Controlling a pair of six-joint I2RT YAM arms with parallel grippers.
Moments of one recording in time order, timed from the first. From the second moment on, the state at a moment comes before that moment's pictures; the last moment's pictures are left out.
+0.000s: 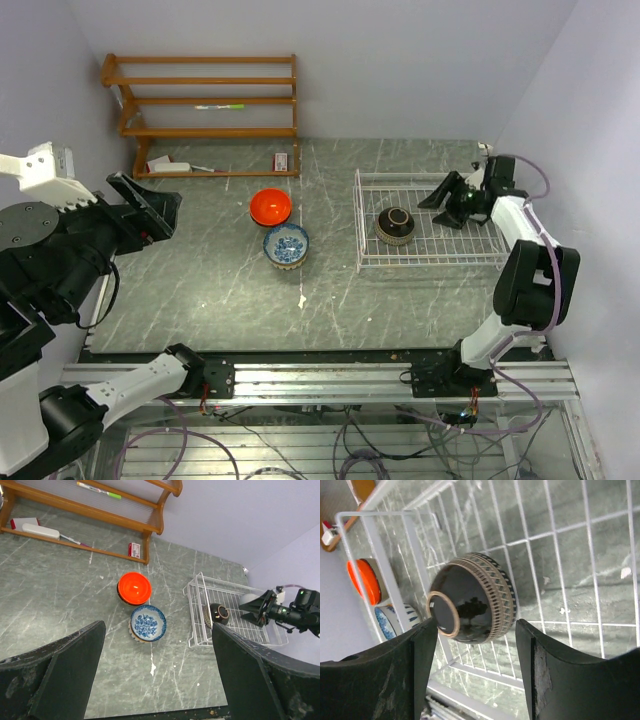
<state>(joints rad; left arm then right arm) -0.63 0.93 1.97 -1.25 -0.47 -0.55 -0.20 1.70 1.20 -0.46 -0.60 0.46</state>
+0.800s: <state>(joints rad) -0.63 0.90 1.95 -1.25 -0.47 -0.56 0.23 1.83 1.61 -0.91 0.08 0.28</state>
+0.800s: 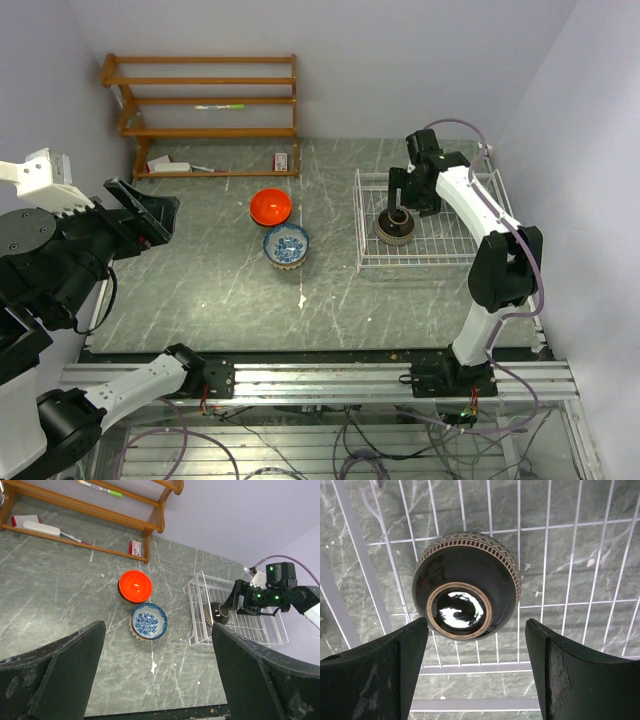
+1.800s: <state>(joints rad) -0.63 0.94 1.94 -1.25 -0.47 -0.54 0.19 1.78 1.42 -0.74 0.25 0.36</state>
